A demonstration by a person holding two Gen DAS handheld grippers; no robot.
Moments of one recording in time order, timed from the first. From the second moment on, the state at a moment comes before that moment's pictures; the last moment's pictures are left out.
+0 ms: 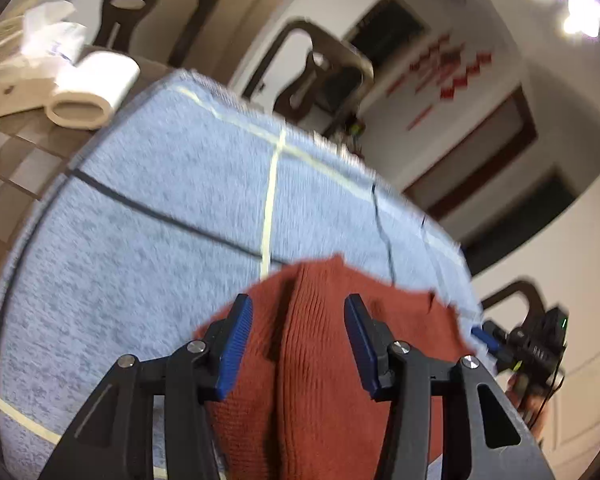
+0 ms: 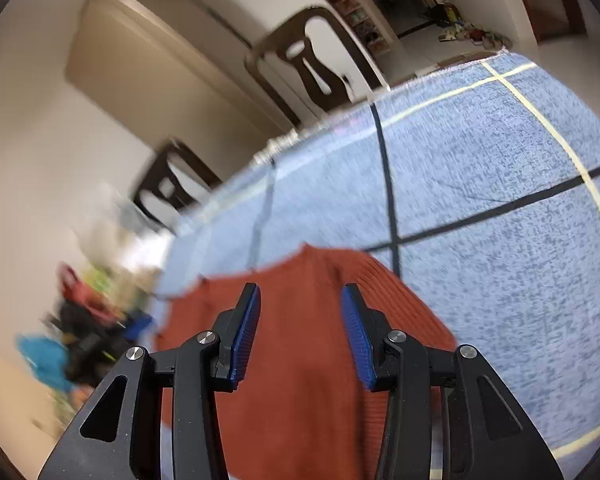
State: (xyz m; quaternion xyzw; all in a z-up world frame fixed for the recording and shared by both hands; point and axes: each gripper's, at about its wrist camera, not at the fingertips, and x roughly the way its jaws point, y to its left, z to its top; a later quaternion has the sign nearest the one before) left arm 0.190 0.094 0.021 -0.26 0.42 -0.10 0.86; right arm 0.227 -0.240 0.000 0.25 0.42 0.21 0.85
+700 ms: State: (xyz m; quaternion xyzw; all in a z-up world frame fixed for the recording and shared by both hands) left arm 0.207 0.070 0.017 -0.16 0.42 -0.07 0.89; right arm 0.249 -0.226 -0.012 0.17 0.43 0.15 0.88
